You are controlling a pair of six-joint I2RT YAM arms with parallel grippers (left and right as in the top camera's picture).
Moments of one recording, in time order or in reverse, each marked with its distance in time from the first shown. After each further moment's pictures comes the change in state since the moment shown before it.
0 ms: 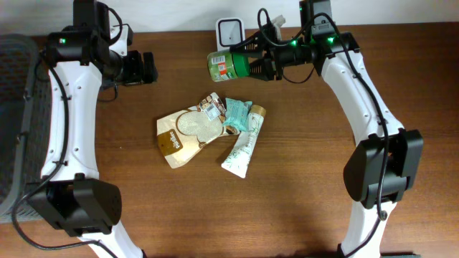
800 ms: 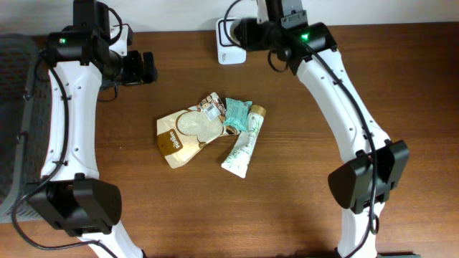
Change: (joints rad) left arm 0.000 0.000 0.000 0.000 0.000 0.000; right arm 0.183 0.009 0.228 -0.016 1.173 -0.661
